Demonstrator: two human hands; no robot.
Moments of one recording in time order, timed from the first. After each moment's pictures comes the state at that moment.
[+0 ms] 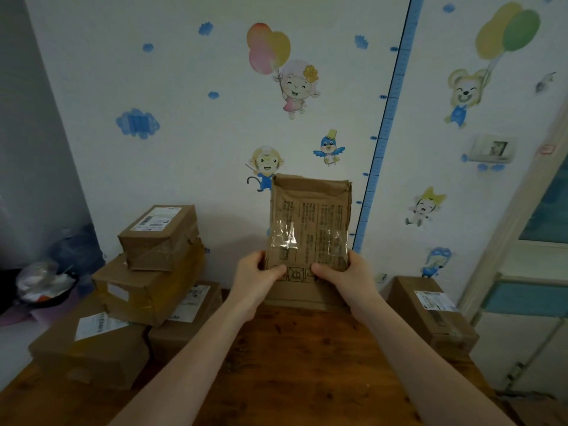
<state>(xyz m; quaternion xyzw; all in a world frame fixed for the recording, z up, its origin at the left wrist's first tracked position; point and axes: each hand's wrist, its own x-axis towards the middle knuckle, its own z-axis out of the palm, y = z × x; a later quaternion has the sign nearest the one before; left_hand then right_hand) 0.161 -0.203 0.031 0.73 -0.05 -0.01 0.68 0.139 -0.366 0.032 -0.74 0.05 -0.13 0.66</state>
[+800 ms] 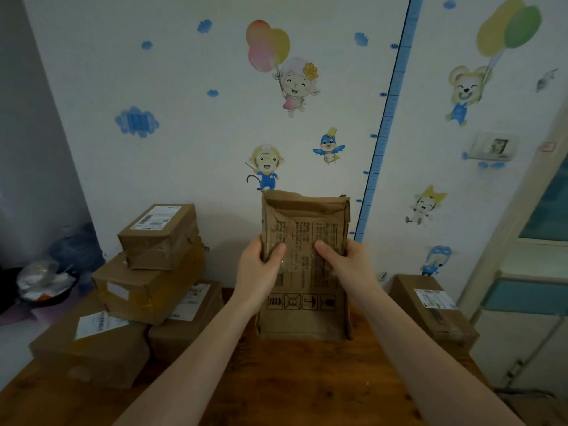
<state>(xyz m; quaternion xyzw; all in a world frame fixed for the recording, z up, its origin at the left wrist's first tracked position) 0.162 -0.207 0.032 0.74 -0.13 0.12 0.65 0.149 -0.364 0.042 -0.73 0.01 -0.17 0.66</state>
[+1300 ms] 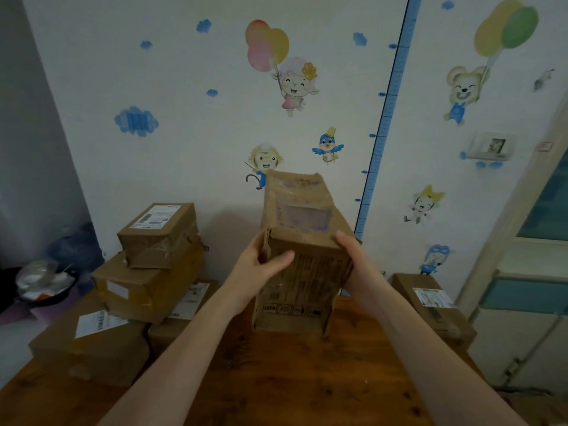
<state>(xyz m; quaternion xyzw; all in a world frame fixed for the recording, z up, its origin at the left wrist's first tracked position) 0.156 -0.192 0.044 0.71 -0.17 -0.05 0.68 0.138 -0.377 0.044 -0.63 0.02 0.00 0.77</state>
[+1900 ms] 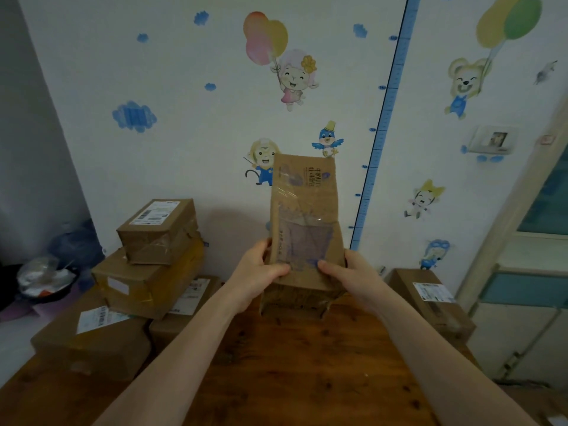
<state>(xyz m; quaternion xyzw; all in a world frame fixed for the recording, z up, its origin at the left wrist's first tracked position) 0.161 -0.196 0.037 0.75 -0.13 -0.07 0.64 0.133 -0.374 0.034 -0.76 0.03 -0.01 0.65</state>
